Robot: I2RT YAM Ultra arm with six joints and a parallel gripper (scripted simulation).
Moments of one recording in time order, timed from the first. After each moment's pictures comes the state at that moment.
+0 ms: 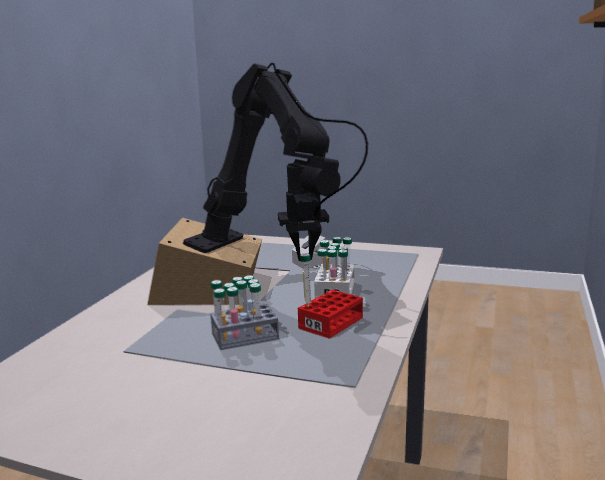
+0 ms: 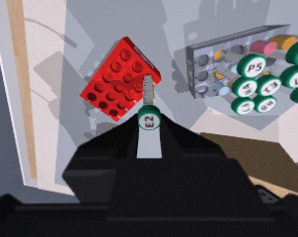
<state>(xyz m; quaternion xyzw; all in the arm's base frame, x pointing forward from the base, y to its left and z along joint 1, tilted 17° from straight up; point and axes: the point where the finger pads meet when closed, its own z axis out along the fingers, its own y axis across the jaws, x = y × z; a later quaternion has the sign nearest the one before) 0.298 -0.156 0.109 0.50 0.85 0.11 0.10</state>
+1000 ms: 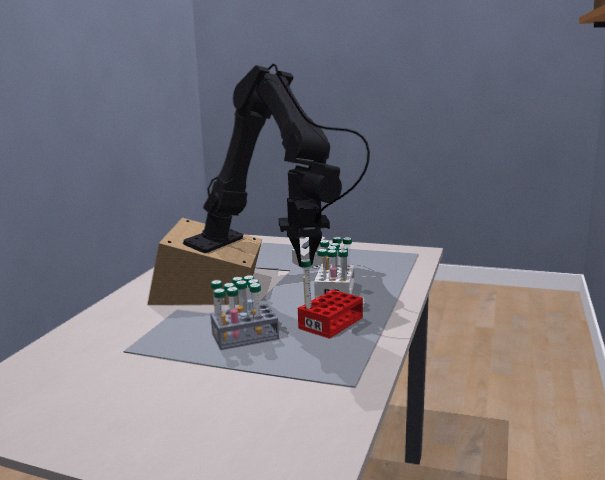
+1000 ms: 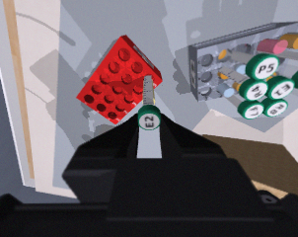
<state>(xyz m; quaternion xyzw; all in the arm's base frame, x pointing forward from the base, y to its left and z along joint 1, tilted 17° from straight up) 0.301 -0.153 0.097 0.50 0.85 0.11 0.10</state>
